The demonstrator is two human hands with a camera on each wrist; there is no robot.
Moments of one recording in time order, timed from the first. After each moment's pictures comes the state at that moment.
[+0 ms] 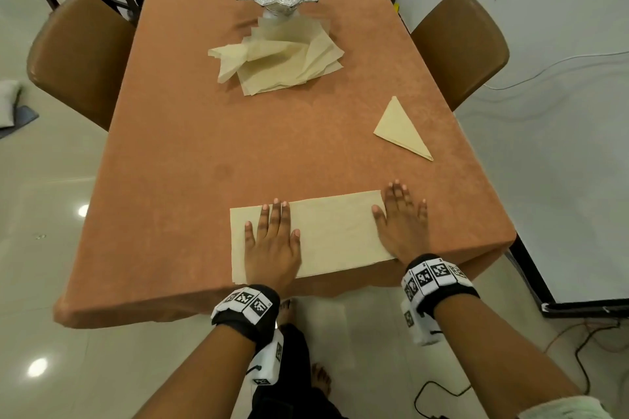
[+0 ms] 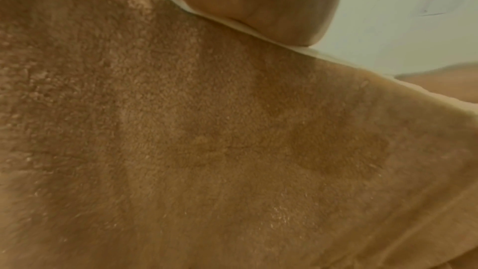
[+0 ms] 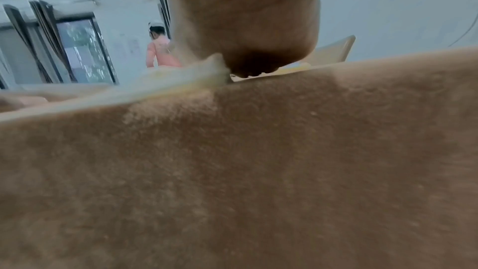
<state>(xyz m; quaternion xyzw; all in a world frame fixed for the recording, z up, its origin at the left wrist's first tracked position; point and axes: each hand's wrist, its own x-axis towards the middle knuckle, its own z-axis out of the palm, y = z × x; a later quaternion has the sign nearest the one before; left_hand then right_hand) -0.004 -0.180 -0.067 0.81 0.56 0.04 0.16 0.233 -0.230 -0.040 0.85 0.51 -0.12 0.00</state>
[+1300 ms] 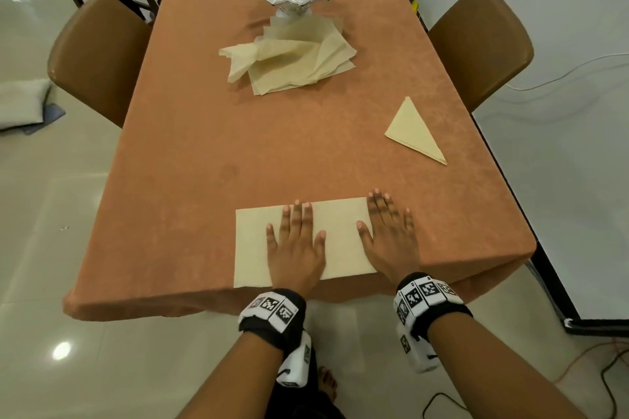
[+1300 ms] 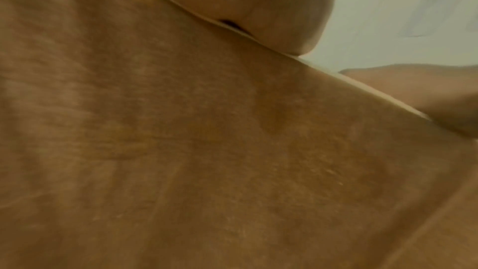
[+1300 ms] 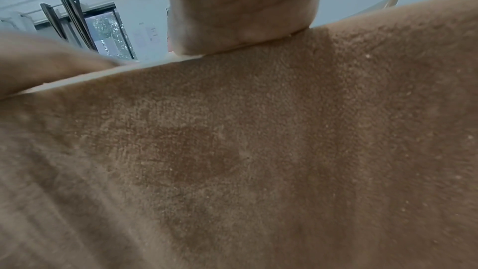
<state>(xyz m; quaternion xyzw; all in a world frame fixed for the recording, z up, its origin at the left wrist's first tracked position) 0.028 -0.191 -0.063 0.79 0.59 0.00 0.18 0.207 -0.230 -0.062 0.80 0.59 -0.10 -0.04</state>
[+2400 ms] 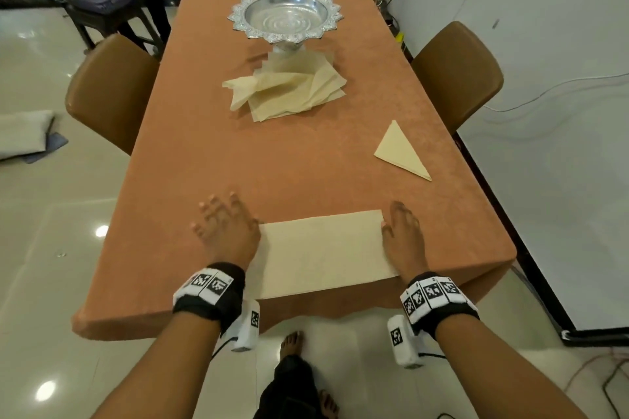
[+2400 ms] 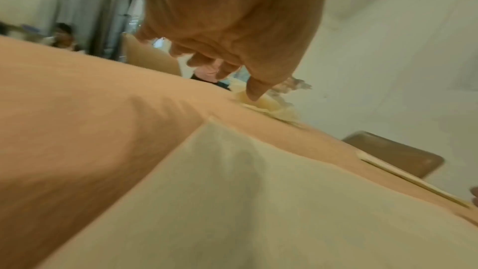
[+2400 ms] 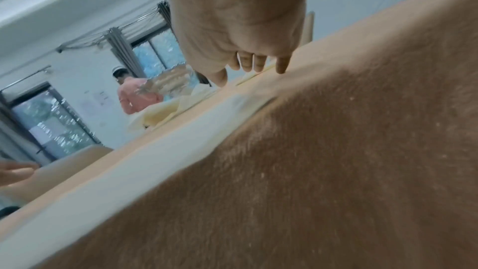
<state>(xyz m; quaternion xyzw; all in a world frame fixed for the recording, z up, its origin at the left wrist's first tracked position) -0.043 -0.120 0.001 0.71 0.69 -0.03 0.13 0.238 -0.228 -0.034 0.83 0.48 -0.15 -0.22</state>
